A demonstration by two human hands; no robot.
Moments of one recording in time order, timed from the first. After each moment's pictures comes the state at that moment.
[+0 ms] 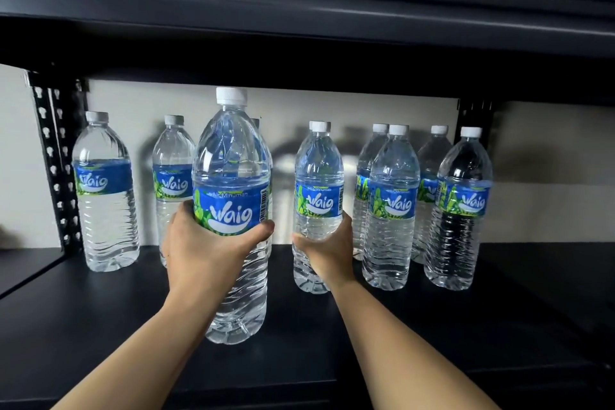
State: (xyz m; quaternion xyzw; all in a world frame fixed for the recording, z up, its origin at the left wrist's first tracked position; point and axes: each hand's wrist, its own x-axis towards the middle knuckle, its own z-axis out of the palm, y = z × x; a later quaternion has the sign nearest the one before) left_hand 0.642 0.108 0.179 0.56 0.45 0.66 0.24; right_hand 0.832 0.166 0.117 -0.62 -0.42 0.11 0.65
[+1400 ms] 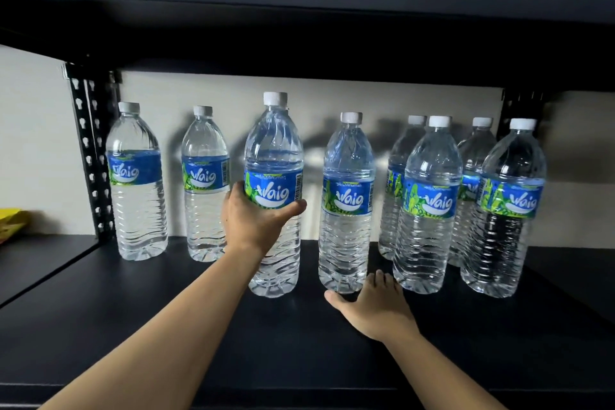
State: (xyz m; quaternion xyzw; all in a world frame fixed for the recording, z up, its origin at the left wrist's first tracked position) left_hand 0.665 0.208 0.168 0.59 0.48 0.60 0.22; right_hand 0.853 0.128 0.067 -0.84 -0.53 0.05 0.12
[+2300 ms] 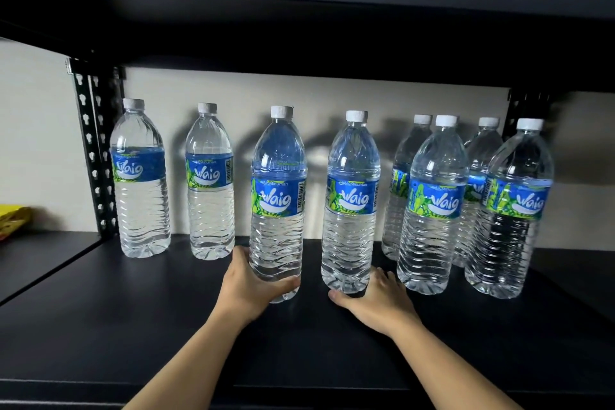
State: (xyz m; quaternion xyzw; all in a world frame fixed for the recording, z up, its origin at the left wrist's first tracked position) left_hand 0.636 0.203 0.069 0.65 0.52 0.44 0.32; right_hand 0.861 0.135 0.065 -0.82 -0.54 0.05 0.19
